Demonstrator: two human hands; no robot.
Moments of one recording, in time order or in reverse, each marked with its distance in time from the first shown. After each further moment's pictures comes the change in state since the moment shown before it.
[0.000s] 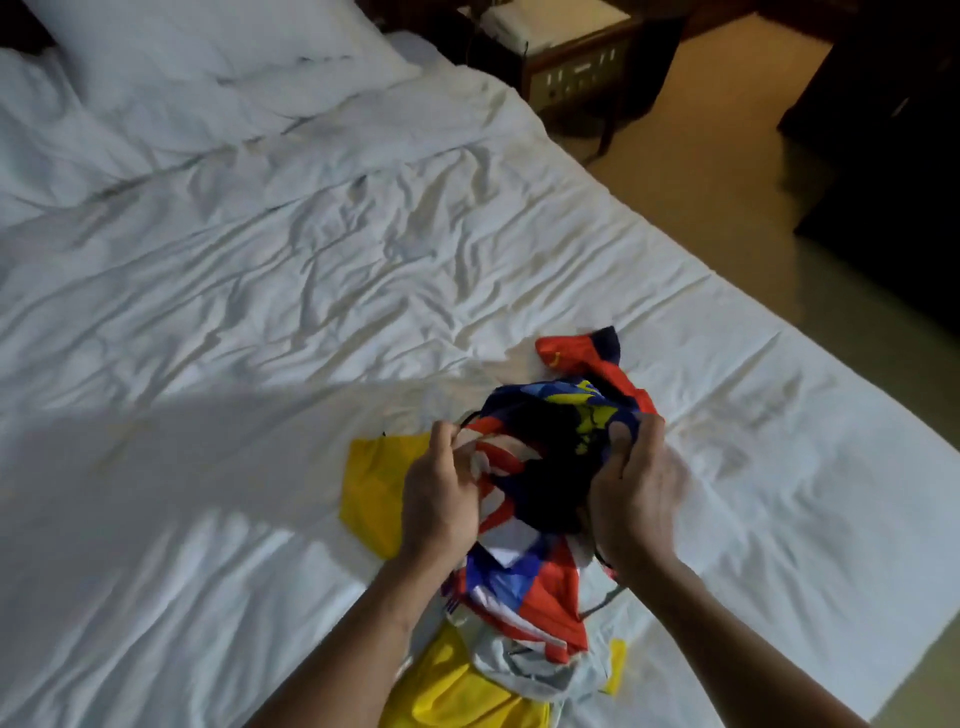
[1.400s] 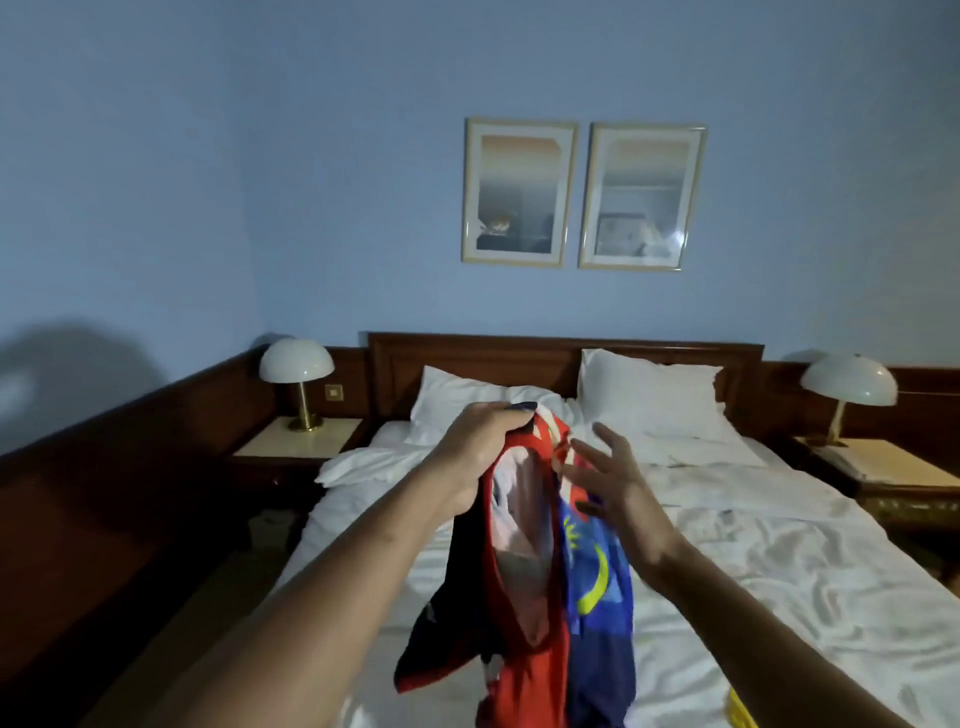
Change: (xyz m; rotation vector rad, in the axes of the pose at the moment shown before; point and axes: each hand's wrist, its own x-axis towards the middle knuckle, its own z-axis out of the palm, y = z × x) left_hand -0.348 0.074 -0.727 -0.718 0.320 -0.014; right_hand -0.536 -0.474 -0.054 0.769 -1.074 -0.520
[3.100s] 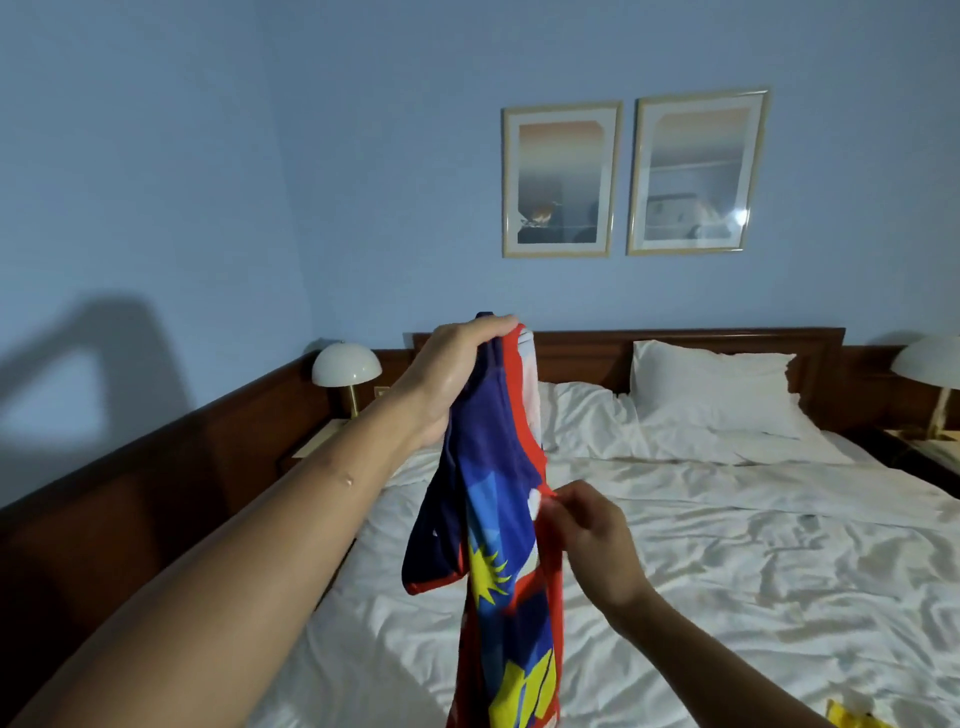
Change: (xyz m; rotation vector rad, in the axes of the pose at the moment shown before) left_hand 0.014 0.081 -0.061 0.124 0.049 0.103; right_hand 0.036 0.084 0.070 -0.157 0.101 -0.146
